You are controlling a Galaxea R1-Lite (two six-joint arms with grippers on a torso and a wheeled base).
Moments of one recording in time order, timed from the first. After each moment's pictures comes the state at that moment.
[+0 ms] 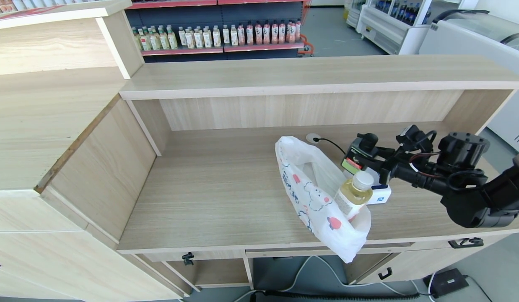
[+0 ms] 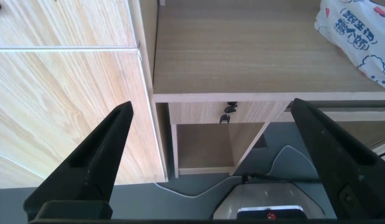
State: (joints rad) left arm -0.01 0.00 -0.01 0.02 -0.05 -0.05; right arm 0.00 2.09 -0.89 -1.20 0.71 -0.38
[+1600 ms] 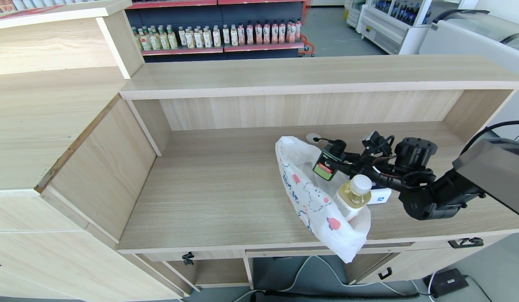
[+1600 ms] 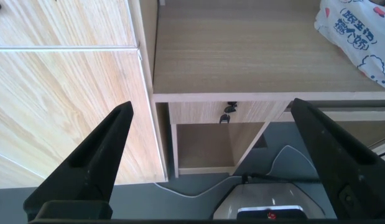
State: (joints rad) left arm -0.01 0.00 -0.01 0.02 -0.05 -0.05; right arm 0.09 2.31 -1.13 -1.18 0.77 -0.25
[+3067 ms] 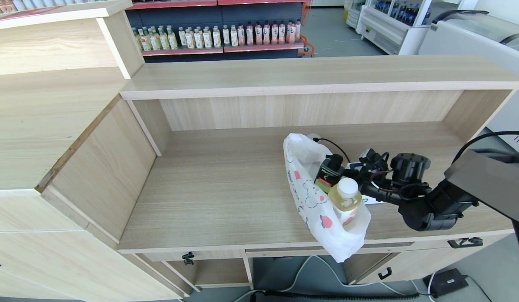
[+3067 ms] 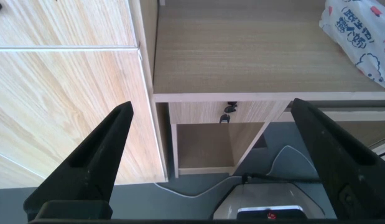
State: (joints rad) left arm -0.01 0.00 -0.01 0.02 -0.05 -0.05; right arm 0.06 2.37 -1.08 -1.16 0.80 -0.31
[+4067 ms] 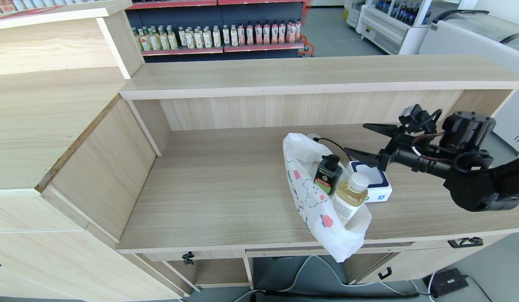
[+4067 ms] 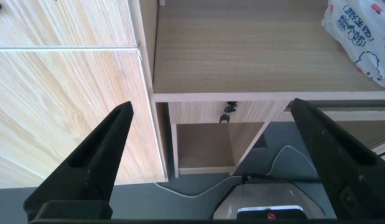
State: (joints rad) left arm -0.01 0.00 -0.01 0.02 -0.05 -0.05; right arm 0.03 1.99 -0.98 -1.06 0.76 -0.35
